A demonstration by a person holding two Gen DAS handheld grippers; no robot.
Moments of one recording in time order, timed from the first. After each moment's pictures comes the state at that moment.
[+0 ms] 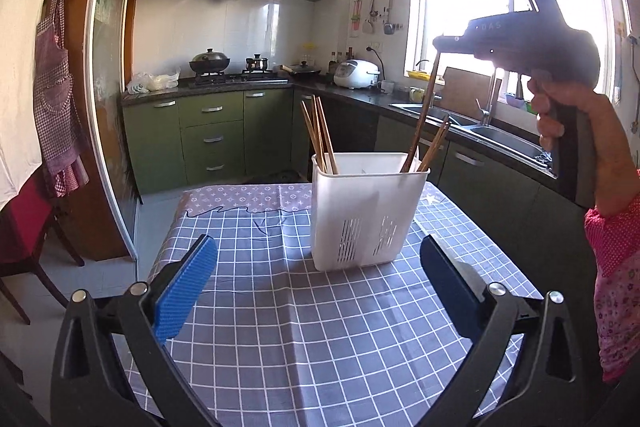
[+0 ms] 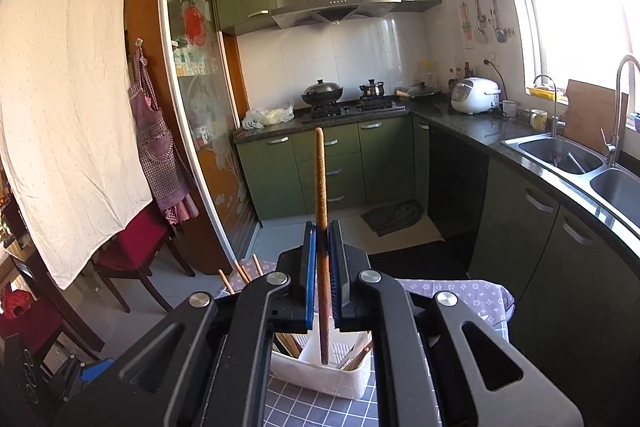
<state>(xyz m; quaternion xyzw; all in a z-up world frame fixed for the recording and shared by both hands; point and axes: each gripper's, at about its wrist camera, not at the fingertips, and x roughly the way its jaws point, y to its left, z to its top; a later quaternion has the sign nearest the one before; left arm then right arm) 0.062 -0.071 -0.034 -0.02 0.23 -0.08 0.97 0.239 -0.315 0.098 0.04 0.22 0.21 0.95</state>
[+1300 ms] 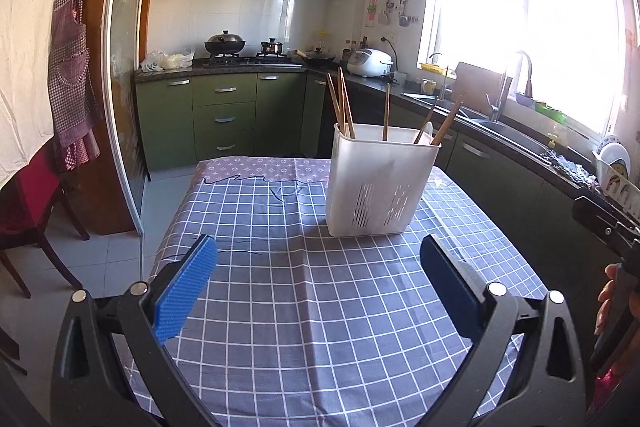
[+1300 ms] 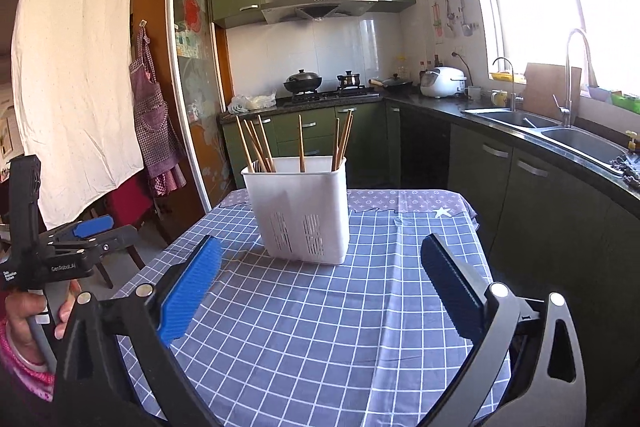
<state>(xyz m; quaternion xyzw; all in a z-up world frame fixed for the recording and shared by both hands) 0.024 -0.054 -0.045 -0.04 0.24 -0.05 0.97 0.016 -0.362 -0.035 0.04 0.18 0.17 0.97</state>
